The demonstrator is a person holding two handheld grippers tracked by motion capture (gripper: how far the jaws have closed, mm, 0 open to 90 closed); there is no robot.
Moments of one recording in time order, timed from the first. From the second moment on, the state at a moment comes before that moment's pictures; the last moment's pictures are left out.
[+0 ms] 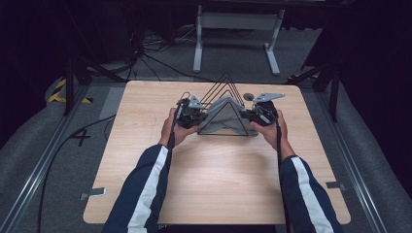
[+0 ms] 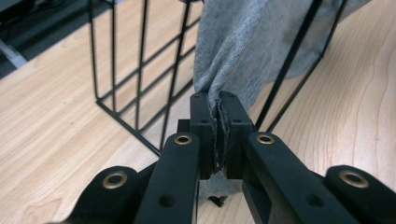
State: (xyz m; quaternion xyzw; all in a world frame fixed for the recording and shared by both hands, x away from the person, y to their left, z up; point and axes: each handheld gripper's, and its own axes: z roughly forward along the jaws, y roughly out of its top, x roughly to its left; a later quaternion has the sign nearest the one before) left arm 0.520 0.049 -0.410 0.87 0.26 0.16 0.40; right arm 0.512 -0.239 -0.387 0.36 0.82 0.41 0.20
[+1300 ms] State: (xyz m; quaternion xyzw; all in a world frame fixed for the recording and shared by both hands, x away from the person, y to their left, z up) left arm 0.460 0.132 -0.368 0.89 0.22 0.21 0.34; right arm 0.463 -0.263 -0.354 0.32 0.85 0.34 0.24
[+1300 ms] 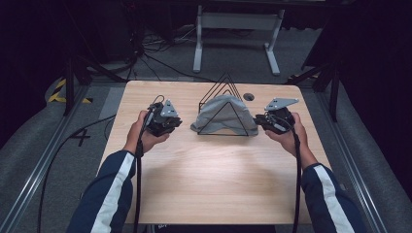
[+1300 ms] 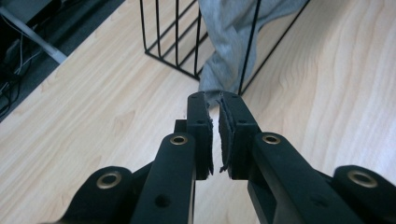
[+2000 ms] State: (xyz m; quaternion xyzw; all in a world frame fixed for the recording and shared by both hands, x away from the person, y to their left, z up) left arm 0.411 0.173 -0.387 0.91 0.20 0.21 0.31; right arm 0.429 -0.288 -0.367 0.31 0.87 0.32 0.23
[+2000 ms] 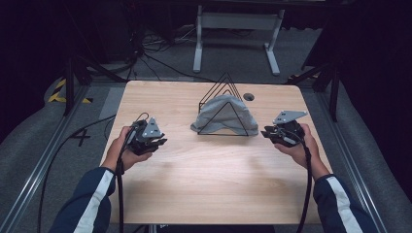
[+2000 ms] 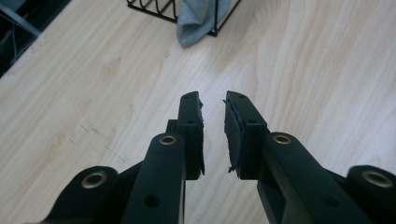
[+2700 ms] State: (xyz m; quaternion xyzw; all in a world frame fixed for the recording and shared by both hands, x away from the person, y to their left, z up) left arm 0.371 0.206 -0.424 0.92 0.21 0.17 0.29; right arm 0.381 -0.324 -0.398 0.30 0.87 0.31 0.23
